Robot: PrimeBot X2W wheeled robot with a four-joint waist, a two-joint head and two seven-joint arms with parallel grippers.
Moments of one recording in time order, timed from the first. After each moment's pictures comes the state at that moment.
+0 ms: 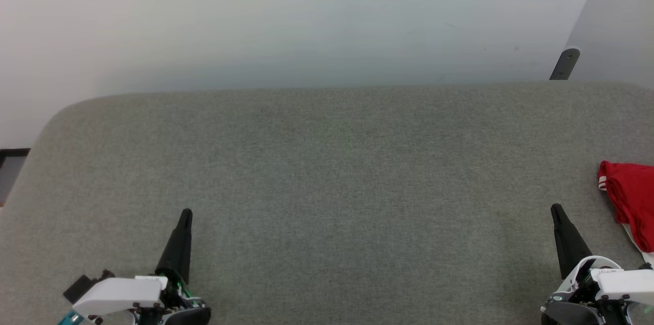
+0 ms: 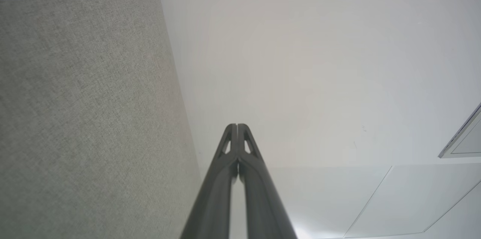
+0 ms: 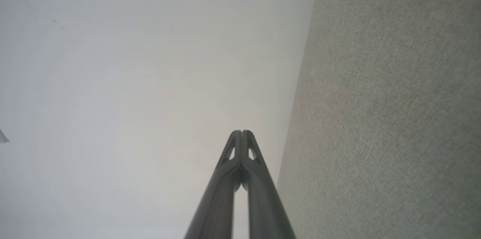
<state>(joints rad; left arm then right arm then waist) -0.10 0.05 0.11 0.25 -1.61 -0.13 0.11 -0.11 -0.05 -0.12 0.25 1.61 0.13 0.11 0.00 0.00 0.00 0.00</state>
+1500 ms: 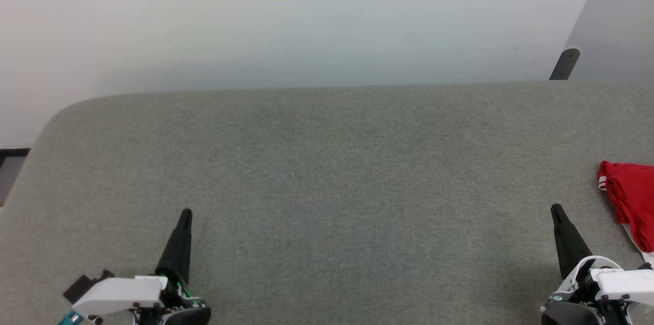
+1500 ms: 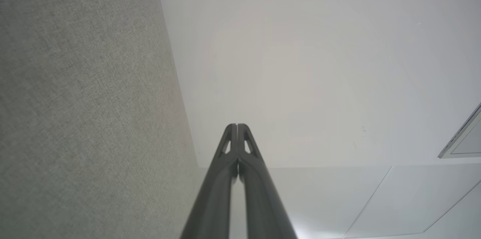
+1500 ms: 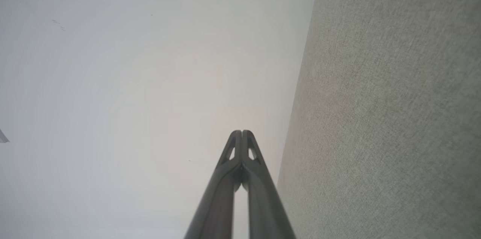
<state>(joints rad) -0.10 0.05 0.11 0.25 -1.61 -0.13 0.11 -0.11 -0.05 -0.12 0.25 1.61 0.13 0.11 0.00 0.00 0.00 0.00</state>
